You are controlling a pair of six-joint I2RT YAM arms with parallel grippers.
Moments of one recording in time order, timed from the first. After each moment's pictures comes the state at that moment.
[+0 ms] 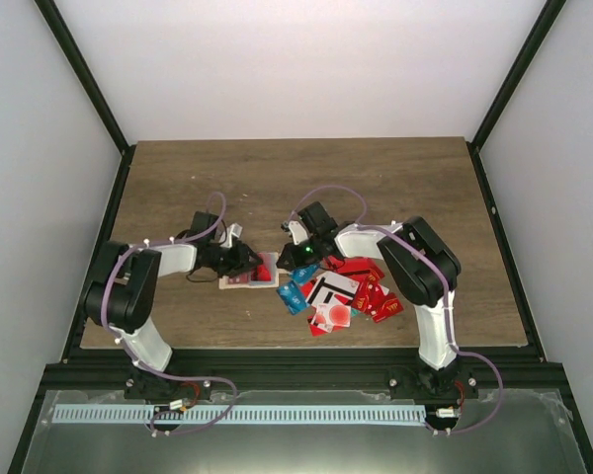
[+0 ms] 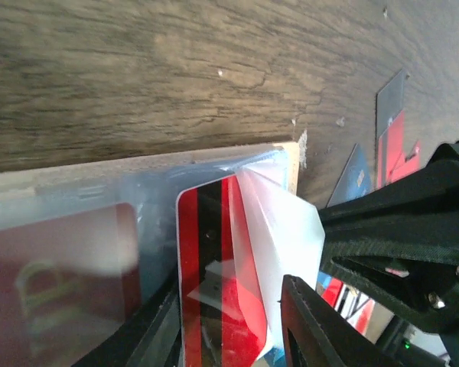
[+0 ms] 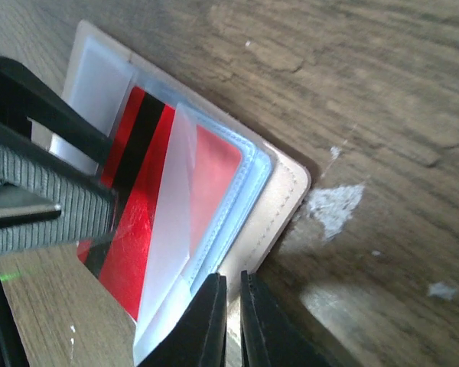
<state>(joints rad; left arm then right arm) -0.25 1.71 0.74 -0.09 0.71 -0.59 0.67 2.03 1.18 -0.13 -0.58 0.35</state>
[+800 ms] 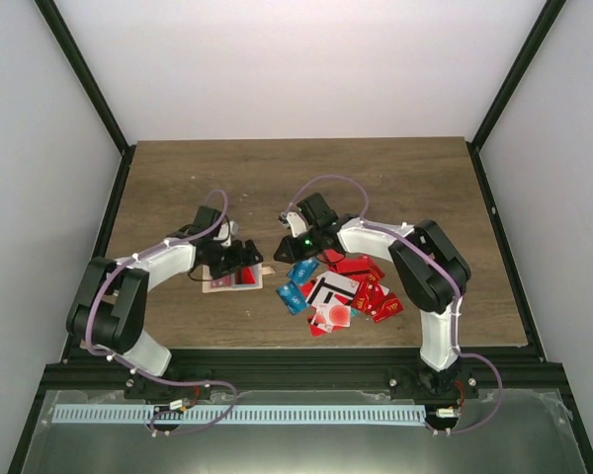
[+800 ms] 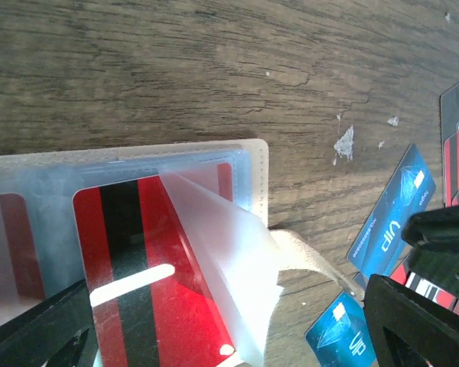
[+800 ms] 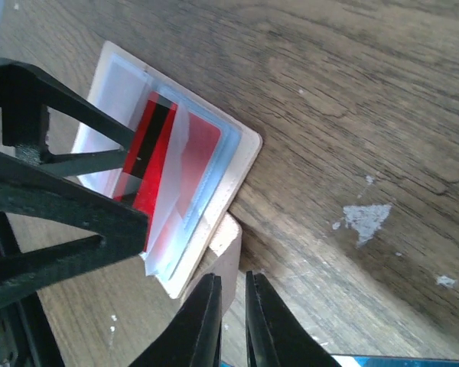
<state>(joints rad) -0.30 1.57 0.79 -0.34 0.44 -0.54 0.67 1.96 1.23 -0.23 -0.56 0.31</state>
